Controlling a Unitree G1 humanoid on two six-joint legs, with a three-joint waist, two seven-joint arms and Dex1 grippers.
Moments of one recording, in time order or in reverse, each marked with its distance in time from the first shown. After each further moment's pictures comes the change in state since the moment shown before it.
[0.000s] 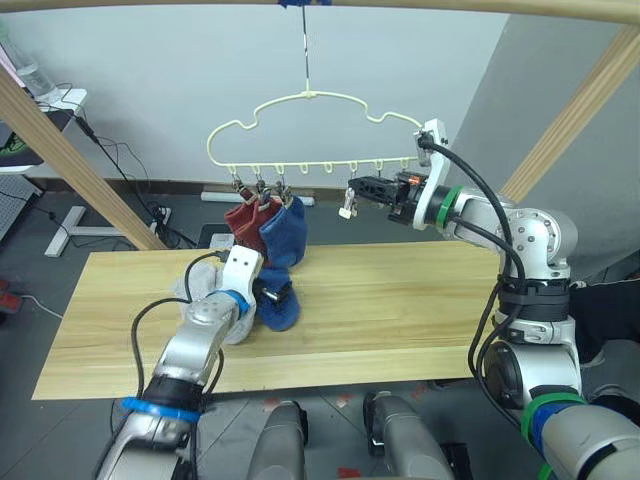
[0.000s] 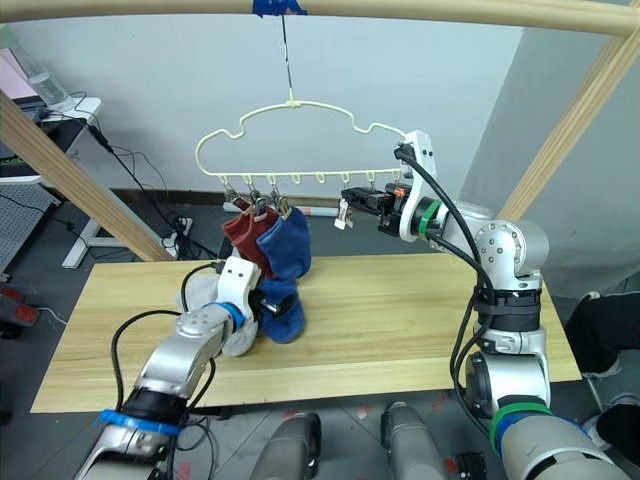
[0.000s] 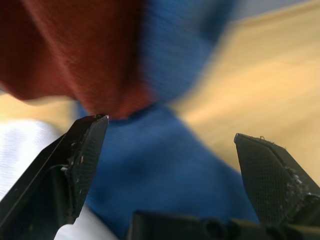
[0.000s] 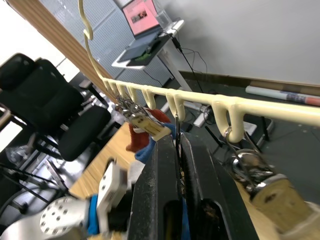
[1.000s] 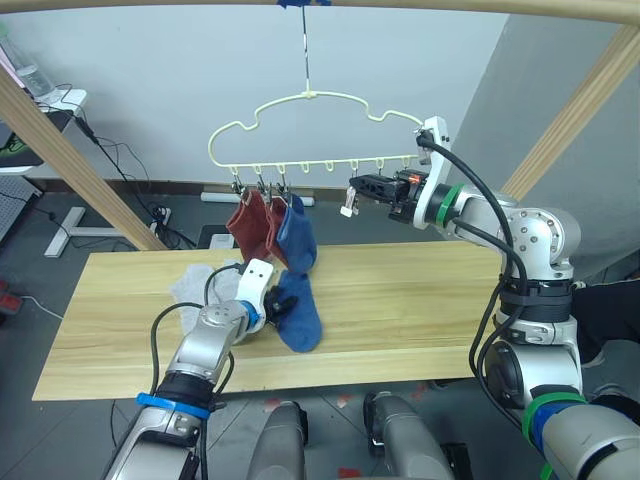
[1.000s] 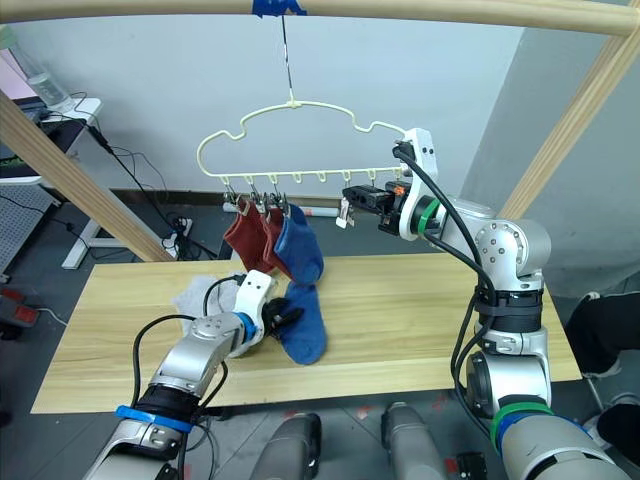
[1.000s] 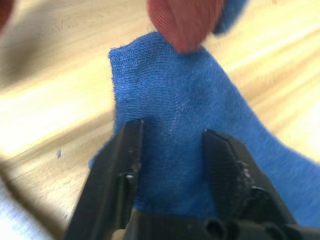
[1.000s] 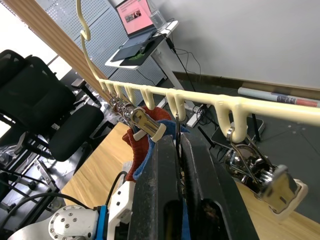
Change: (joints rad) left arm 0.041 -0.002 -0.054 -0.001 0.035 0.035 -0.208; right arm -0.001 -0.012 0.004 -0.026 0.006 0.003 -0.040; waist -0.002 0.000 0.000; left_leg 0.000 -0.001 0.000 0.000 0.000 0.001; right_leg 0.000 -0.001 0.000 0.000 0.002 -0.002
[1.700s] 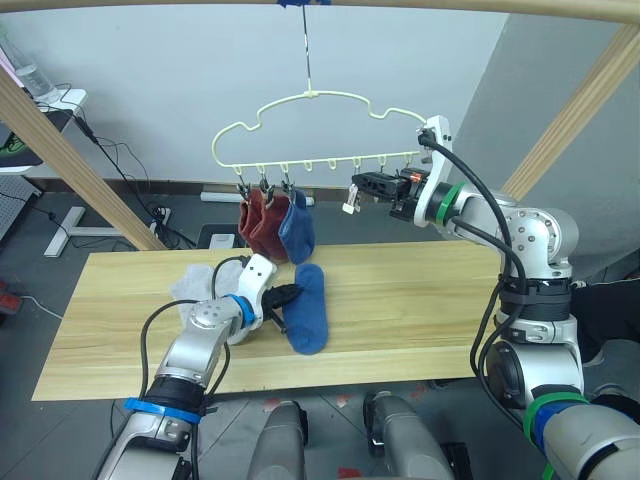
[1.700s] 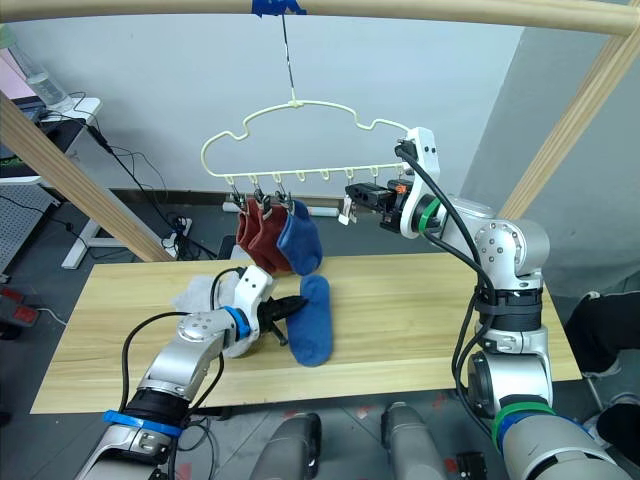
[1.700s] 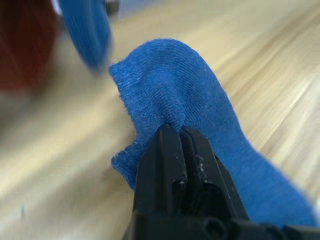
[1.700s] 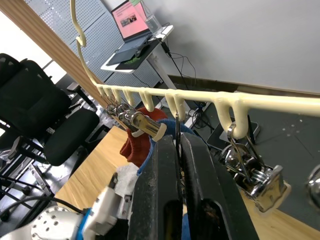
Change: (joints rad) left arm 0.019 0.029 0.051 -0.091 -0.109 -0.179 -0.227; right arm 0.000 -0.009 0.011 0.027 -0.009 -0.044 0.004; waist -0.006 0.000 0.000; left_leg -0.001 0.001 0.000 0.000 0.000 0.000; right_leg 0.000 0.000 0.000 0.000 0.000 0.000
